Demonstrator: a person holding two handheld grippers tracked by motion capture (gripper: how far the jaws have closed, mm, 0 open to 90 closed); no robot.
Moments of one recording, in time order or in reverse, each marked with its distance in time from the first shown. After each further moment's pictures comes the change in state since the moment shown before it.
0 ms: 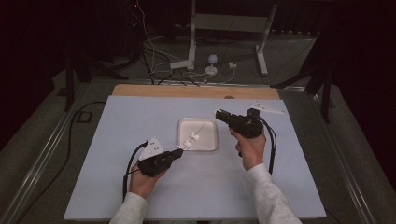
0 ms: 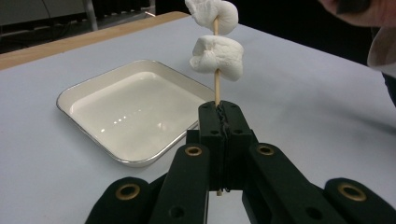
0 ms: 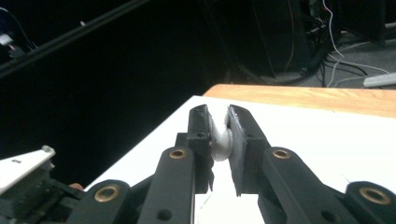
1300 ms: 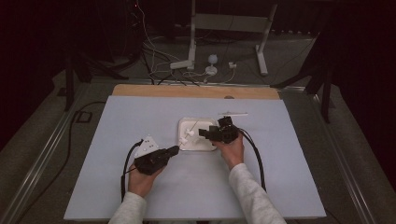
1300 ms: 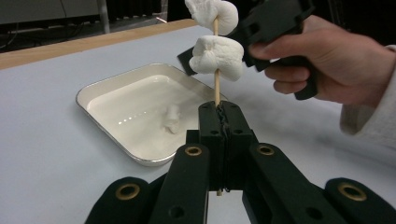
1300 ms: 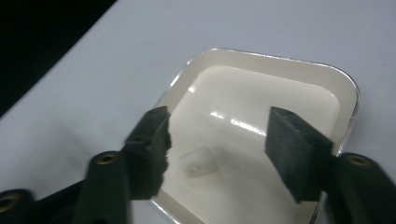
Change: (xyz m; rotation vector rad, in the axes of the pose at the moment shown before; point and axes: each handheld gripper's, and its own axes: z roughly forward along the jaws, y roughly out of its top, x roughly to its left) left arm 0.009 -0.002 -0.005 -0.032 0.032 -0.061; right arm -0.029 -0.057 0.078 0.346 -0.199 0.030
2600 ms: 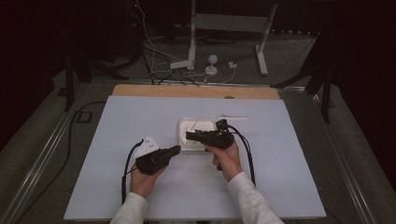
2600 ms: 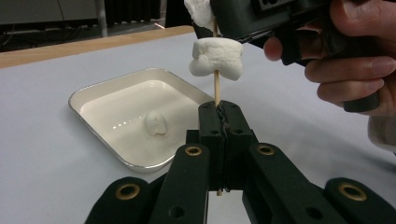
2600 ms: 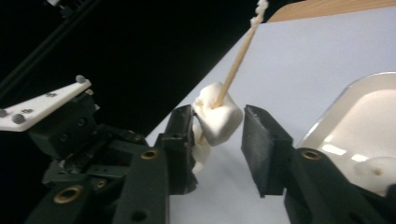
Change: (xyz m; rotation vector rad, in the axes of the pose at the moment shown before) left arm -0.002 -0.002 0.003 -0.034 -0.018 -0.025; right arm 0.046 -0.001 -0.026 -0.090 0.453 0.062
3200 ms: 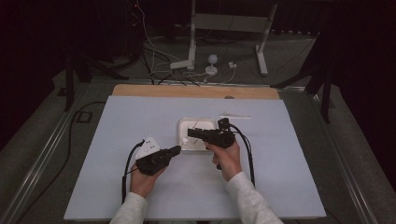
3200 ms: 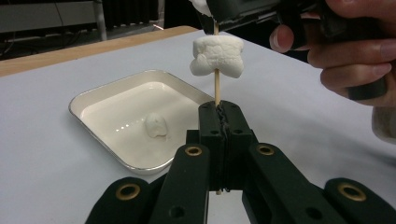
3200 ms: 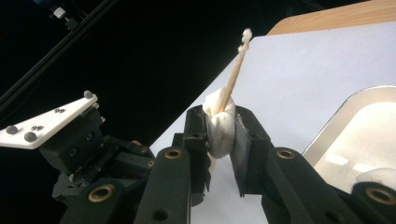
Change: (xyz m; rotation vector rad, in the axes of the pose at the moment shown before) left arm -0.001 0.000 0.000 0.005 0.006 0.042; right arm 0.006 0.004 -0.005 -0.045 -0.011 -0.006
